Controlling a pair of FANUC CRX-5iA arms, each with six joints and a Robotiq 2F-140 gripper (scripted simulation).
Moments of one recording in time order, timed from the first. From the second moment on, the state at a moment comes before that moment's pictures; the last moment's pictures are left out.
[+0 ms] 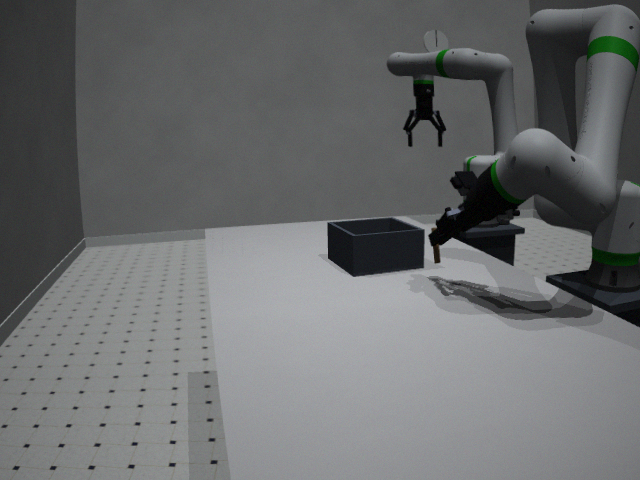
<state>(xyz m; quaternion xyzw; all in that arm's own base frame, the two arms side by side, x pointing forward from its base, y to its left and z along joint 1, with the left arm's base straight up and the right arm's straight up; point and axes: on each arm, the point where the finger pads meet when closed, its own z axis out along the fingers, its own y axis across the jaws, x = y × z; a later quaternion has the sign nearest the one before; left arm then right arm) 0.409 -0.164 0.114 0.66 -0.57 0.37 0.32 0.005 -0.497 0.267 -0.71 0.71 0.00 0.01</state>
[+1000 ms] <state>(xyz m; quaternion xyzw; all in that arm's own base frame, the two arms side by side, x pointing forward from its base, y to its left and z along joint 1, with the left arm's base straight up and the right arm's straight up) 0.407 -0.166 0.107 0.62 -0.54 0.43 0.38 0.005 -0.497 0.267 -0.71 0.71 0.00 0.01</state>
